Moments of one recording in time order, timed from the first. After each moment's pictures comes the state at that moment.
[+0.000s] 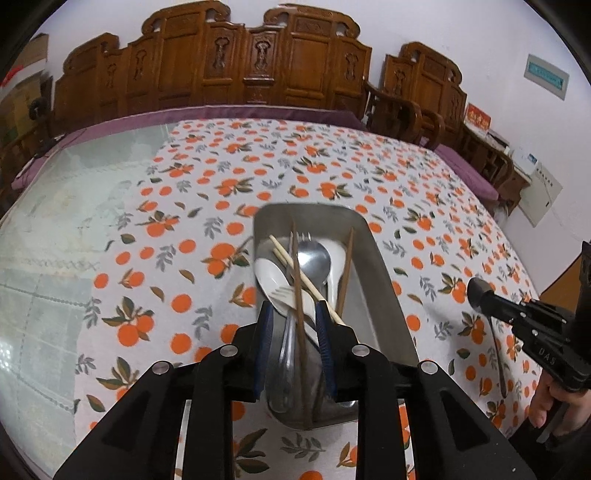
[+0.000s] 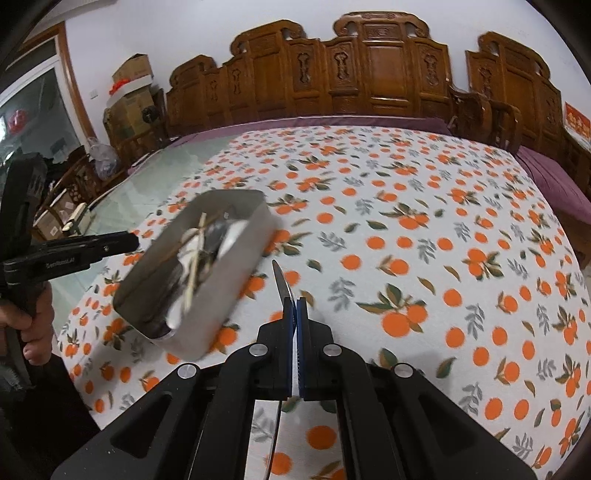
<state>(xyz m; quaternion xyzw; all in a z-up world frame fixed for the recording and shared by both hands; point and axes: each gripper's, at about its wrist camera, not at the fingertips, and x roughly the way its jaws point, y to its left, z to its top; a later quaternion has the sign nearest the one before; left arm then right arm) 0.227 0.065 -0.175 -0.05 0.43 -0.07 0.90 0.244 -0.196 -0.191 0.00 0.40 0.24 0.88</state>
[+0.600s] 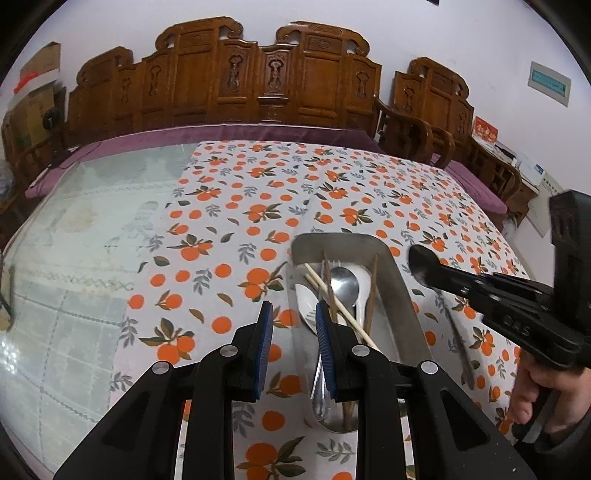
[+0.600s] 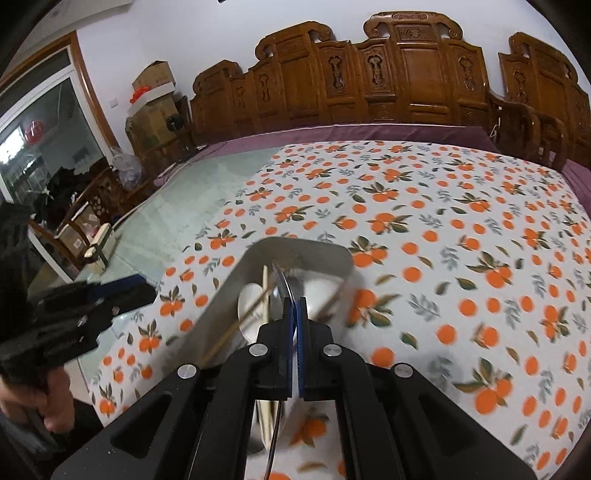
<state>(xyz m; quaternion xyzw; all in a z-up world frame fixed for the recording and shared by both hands) 0.224 0.091 -0.155 -0.04 0.40 -0.05 0.91 0.301 -0.105 -0.176 0.04 0.40 0.29 0.87</state>
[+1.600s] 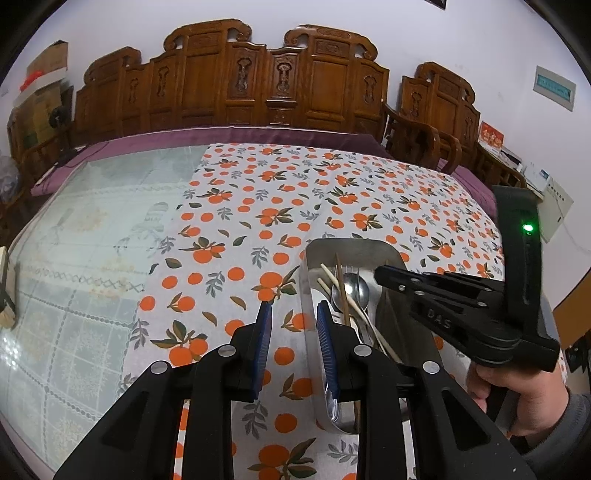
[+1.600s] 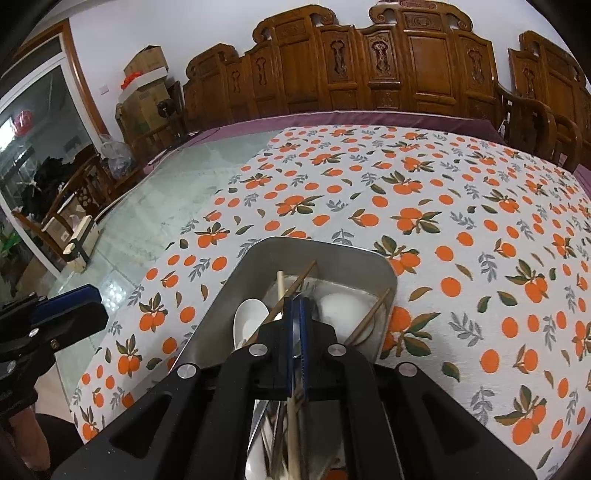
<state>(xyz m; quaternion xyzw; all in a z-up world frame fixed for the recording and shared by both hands) 0.224 0.101 -0.154 -0.04 0.40 -0.03 0.92 0.327 -0.065 -0.201 0.01 0.41 0.27 0.87</state>
